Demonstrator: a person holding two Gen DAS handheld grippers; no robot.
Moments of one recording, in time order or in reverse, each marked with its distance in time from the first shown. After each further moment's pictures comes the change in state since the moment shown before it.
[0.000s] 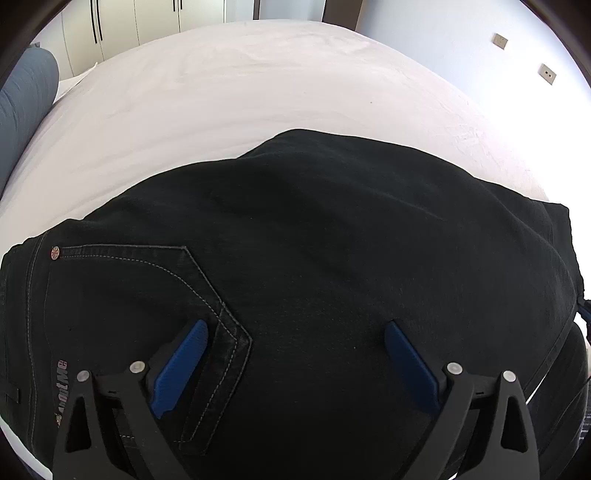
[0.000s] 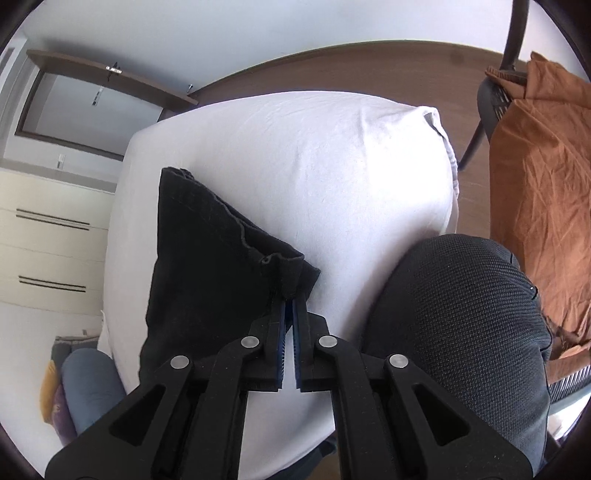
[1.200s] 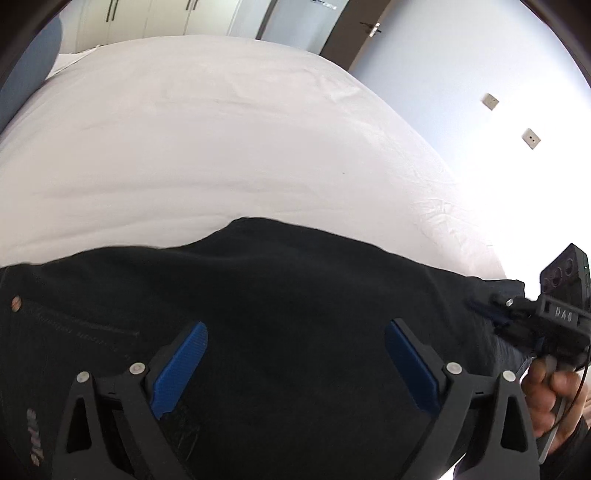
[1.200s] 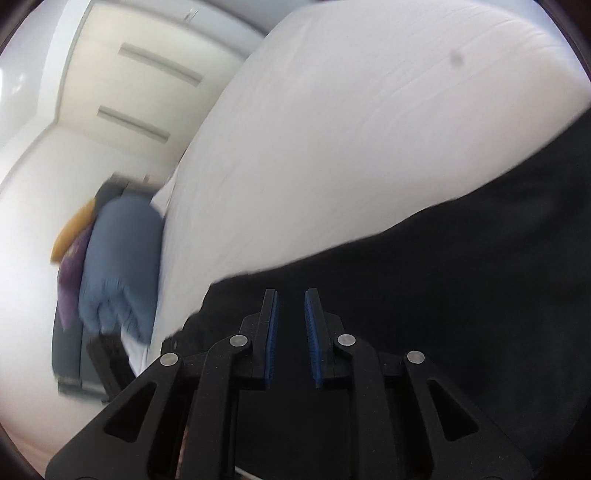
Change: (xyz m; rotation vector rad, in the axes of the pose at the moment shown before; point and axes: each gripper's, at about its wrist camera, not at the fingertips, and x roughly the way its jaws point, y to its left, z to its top) left arm 0.031 -0.004 0.041 -0.119 -0.106 -0.233; right arm 0.178 0.229 -0.077 -0.601 0.380 0.326
